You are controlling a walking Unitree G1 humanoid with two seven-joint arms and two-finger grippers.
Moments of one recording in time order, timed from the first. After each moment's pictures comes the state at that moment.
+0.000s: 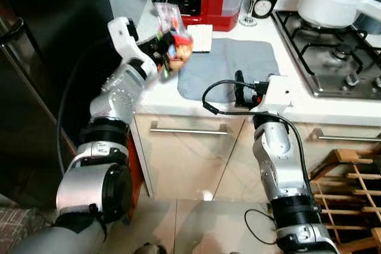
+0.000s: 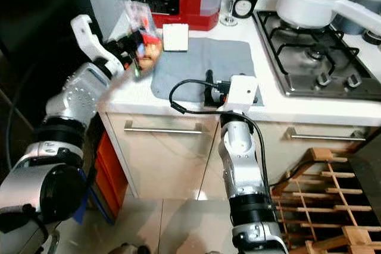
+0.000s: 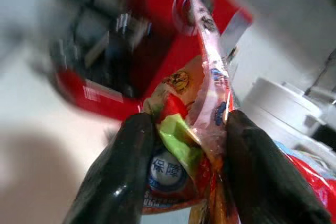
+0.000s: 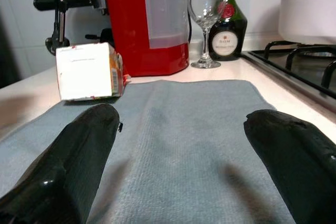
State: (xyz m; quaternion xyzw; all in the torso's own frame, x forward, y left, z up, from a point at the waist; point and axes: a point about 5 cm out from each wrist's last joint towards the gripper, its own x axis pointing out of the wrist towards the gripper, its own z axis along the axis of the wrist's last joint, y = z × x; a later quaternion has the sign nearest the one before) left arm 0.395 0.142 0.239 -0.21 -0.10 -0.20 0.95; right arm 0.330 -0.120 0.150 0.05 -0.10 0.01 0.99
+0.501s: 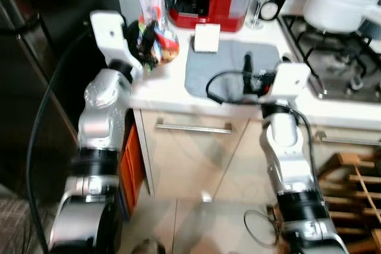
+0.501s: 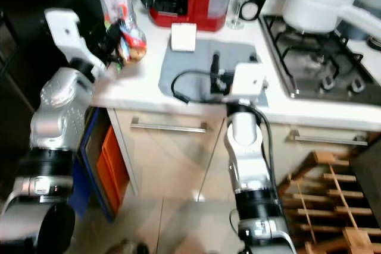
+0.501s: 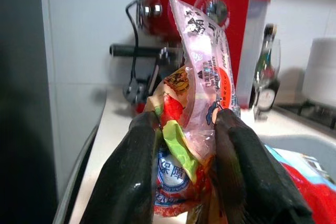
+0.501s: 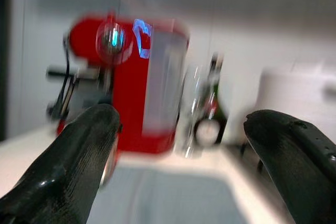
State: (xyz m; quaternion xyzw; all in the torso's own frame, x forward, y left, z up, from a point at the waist) left arm 0.355 0.139 0.218 0.01 -0.15 -0.13 0.98; right arm 0.320 -0.133 0.203 -0.04 -0.25 -0.03 0.97
